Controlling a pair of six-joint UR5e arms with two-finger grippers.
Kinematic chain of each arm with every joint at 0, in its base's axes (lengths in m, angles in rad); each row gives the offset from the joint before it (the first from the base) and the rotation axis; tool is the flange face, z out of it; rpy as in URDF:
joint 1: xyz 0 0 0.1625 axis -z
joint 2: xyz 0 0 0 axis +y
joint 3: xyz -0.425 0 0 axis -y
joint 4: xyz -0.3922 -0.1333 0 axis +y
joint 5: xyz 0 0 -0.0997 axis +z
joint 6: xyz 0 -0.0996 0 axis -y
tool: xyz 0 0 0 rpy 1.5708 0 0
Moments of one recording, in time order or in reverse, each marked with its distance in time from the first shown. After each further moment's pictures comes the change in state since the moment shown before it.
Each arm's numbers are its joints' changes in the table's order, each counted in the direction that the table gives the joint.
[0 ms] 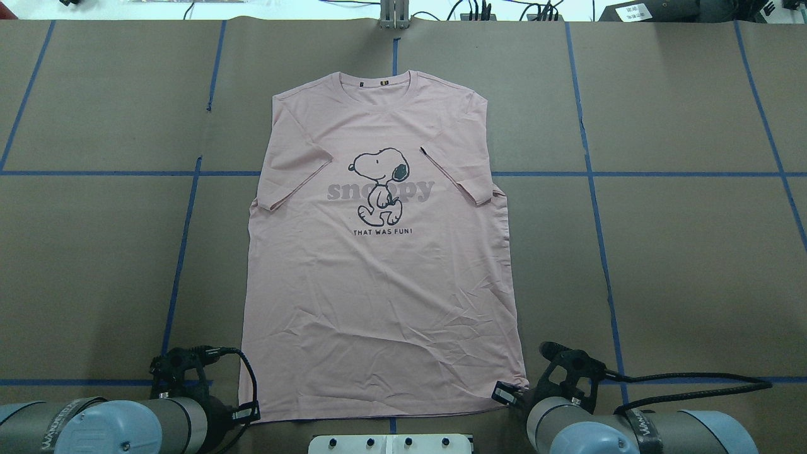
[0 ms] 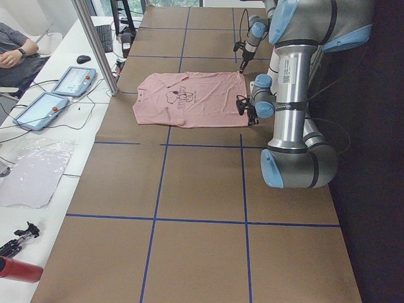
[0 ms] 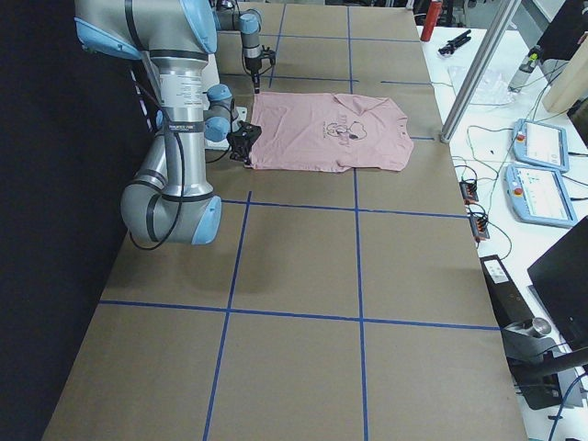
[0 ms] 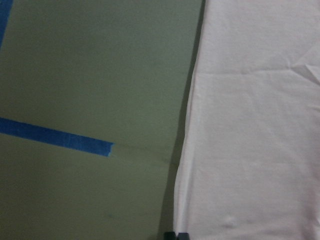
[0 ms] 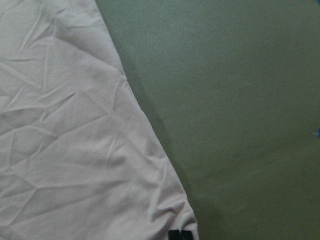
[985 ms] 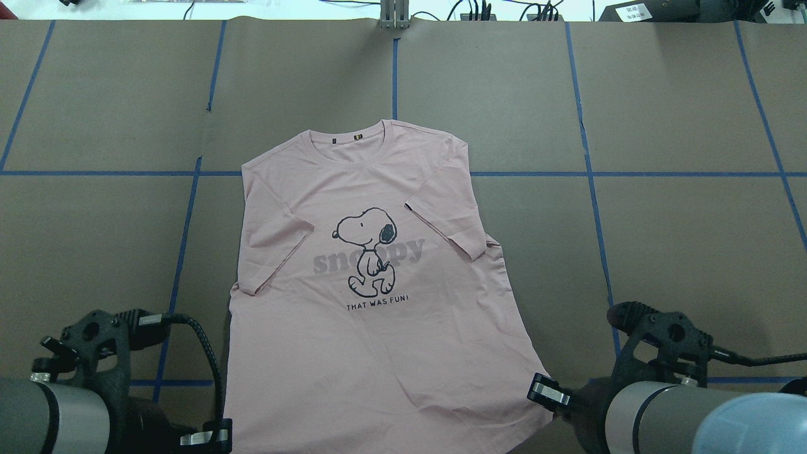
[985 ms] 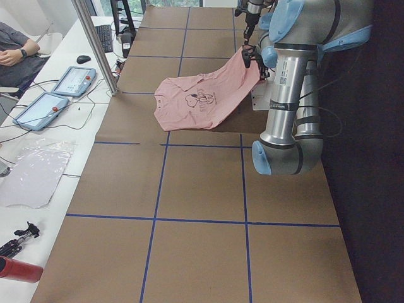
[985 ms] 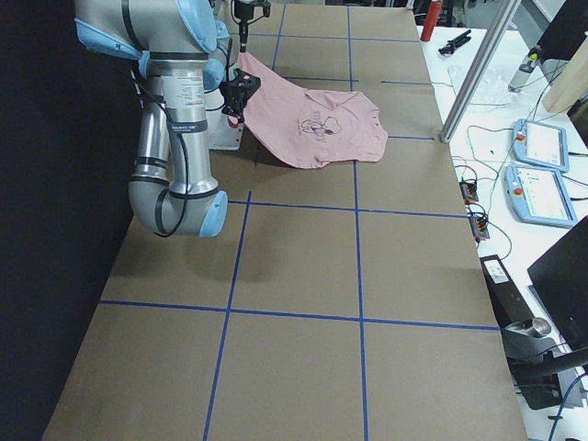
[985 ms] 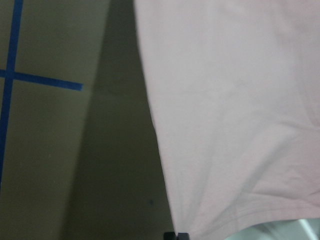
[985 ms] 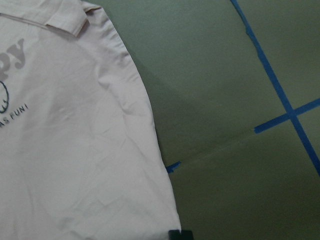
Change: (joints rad) left arm 0.127 0.311 -0.532 -0.694 0.270 0.099; right arm -0.078 -0.229 0.498 0.644 -0.176 -0.035
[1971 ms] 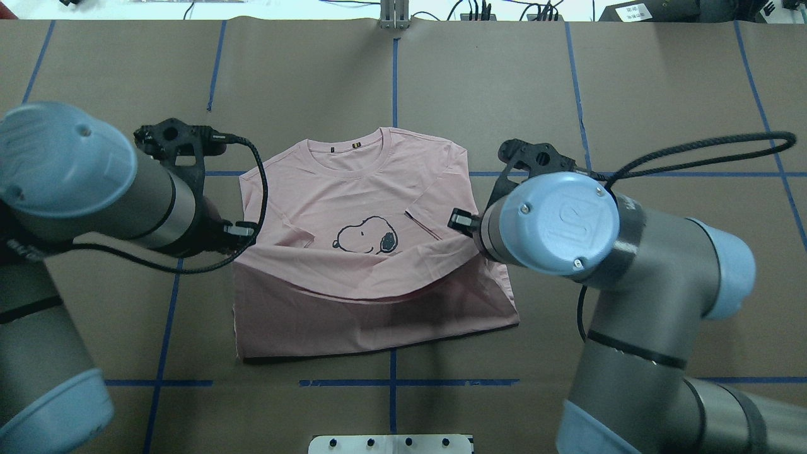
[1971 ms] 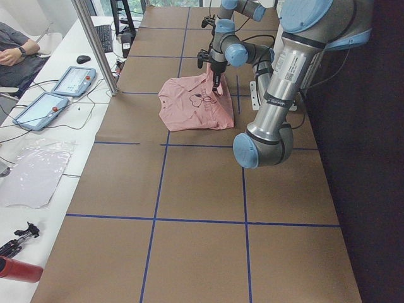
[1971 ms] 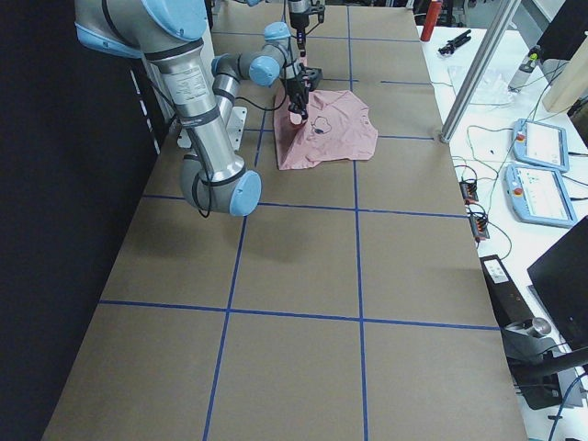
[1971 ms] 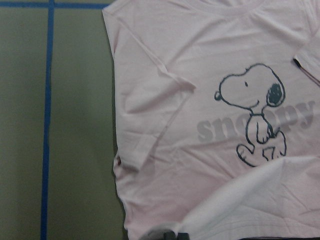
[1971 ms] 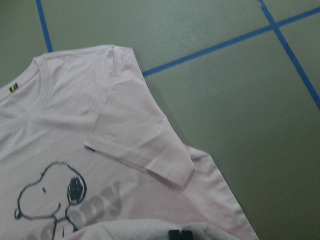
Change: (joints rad) left arm 0.445 0.121 0.447 0.054 0.033 0.548; right arm -0.398 -0.201 -0.572 -0.353 -0.050 -0.346
